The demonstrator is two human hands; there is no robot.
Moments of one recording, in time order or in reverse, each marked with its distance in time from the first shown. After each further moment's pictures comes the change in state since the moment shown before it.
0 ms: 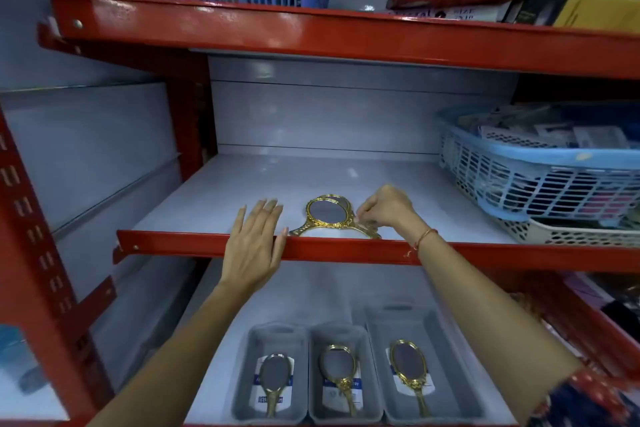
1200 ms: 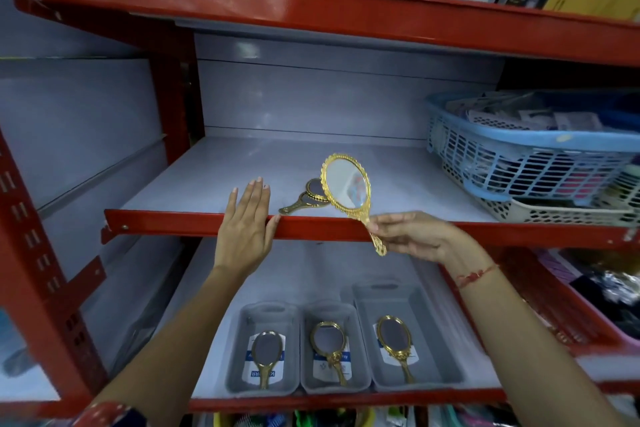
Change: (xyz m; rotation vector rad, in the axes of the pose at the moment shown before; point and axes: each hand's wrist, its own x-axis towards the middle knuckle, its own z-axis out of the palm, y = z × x) left_hand -0.007 -0.002 0.006 0.152 -0.074 -0.048; right_hand -0.071 0.067 -0.015 0.926 -0.518 0.119
